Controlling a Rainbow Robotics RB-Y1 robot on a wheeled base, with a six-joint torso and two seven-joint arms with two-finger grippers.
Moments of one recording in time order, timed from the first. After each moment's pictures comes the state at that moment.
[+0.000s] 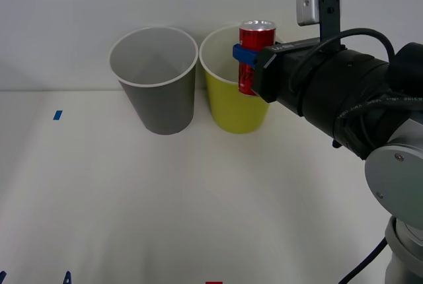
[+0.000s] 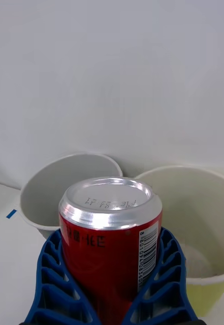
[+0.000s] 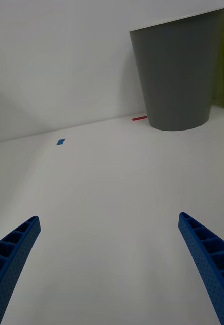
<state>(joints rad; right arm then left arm) -0.34 -0.10 0.14 -2.53 -0.32 1.33 1.45 1.04 0.53 -0.32 -1.90 0.53 -0.81 -1.97</state>
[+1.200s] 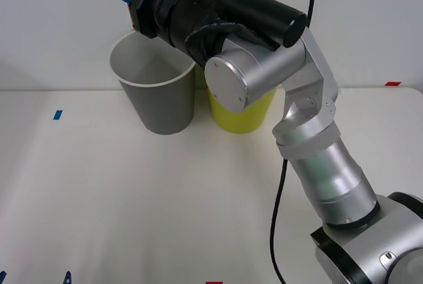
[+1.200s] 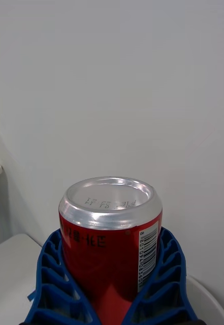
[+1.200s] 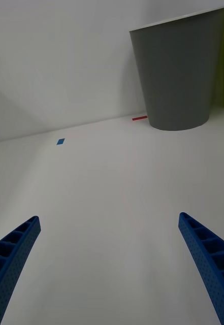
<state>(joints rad) -0.81 -0.03 0.33 -1.68 -0.37 0.63 1.53 1.04 0.53 -0.32 -1.90 0.53 -0.81 -1.97</state>
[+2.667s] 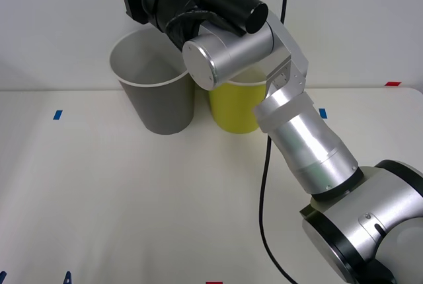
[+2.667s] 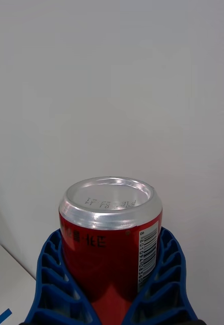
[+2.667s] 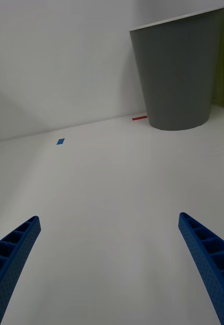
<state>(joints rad) -0.96 -0.01 0.32 -1.40 -0.33 0.47 1.54 1.04 0.53 -0.32 -1.90 0.53 -0.81 -1.97</state>
